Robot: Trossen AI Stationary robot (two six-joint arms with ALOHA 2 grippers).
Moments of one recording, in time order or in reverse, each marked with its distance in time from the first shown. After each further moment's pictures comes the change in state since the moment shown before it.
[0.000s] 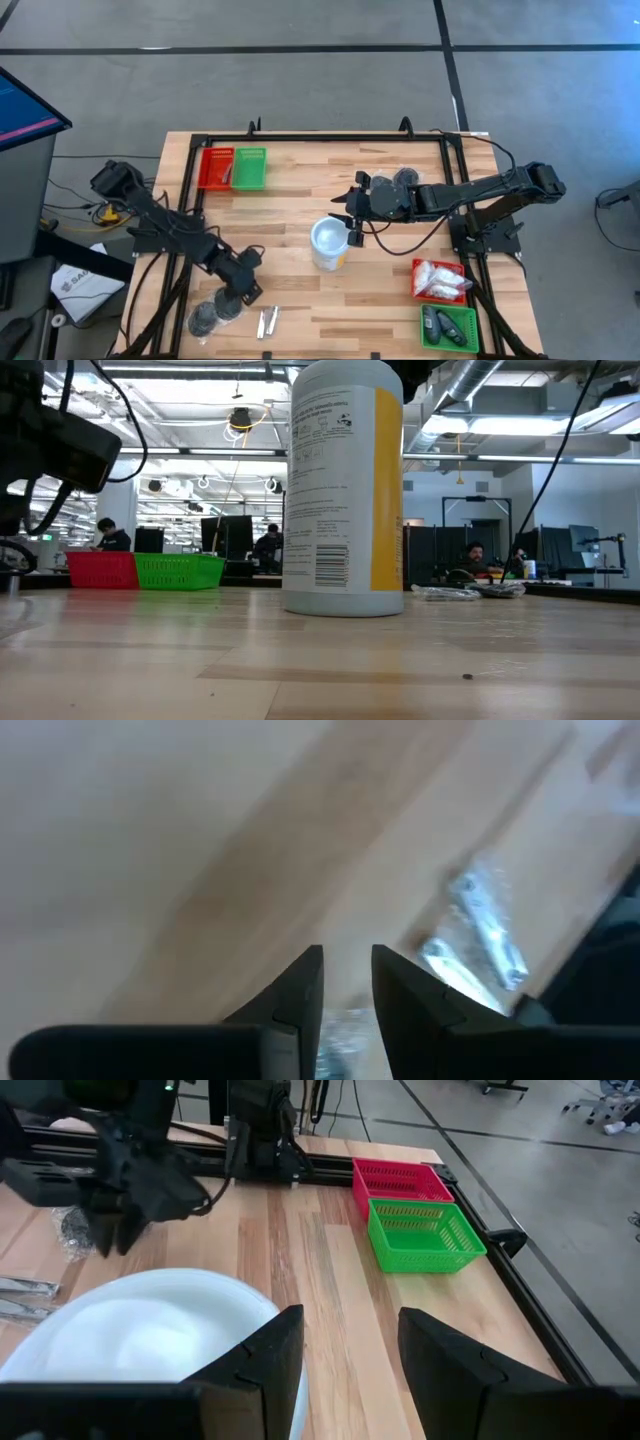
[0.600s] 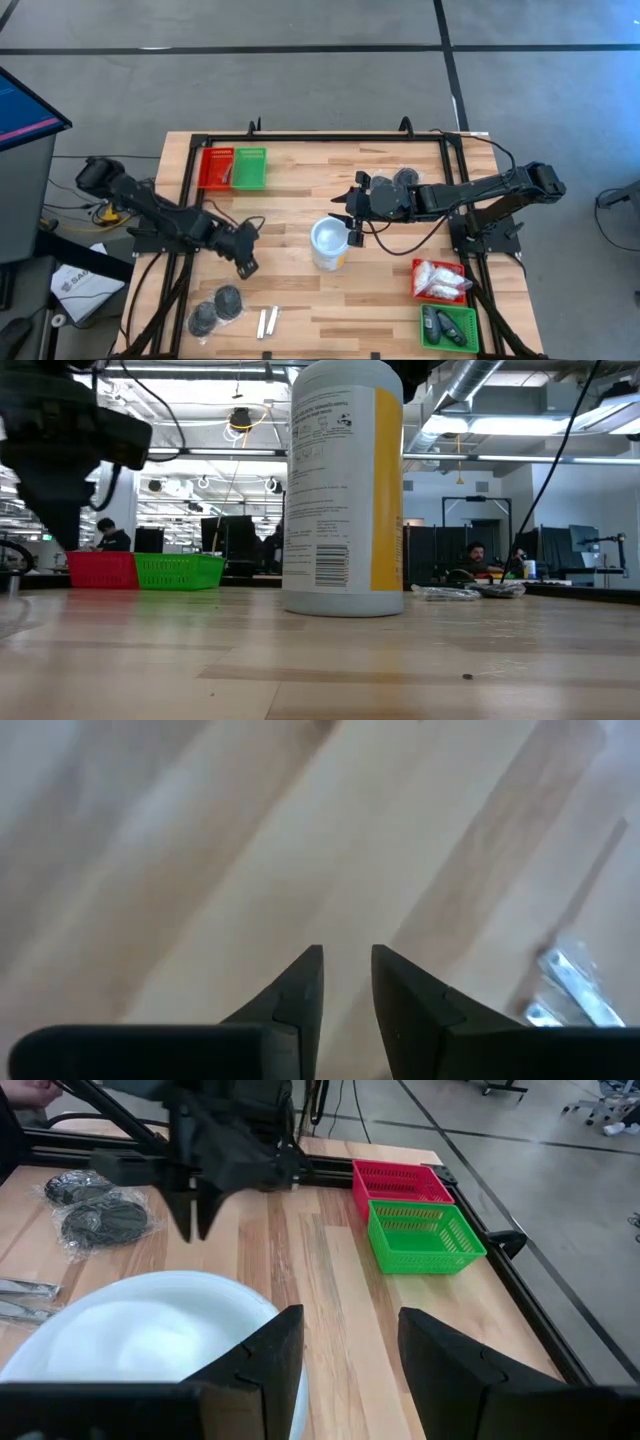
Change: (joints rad) left arm 0.198 -0.202 0.000 -0.295 -0.114 0.337; right arm 0.000 0.000 0.000 0.003 0.000 0.000
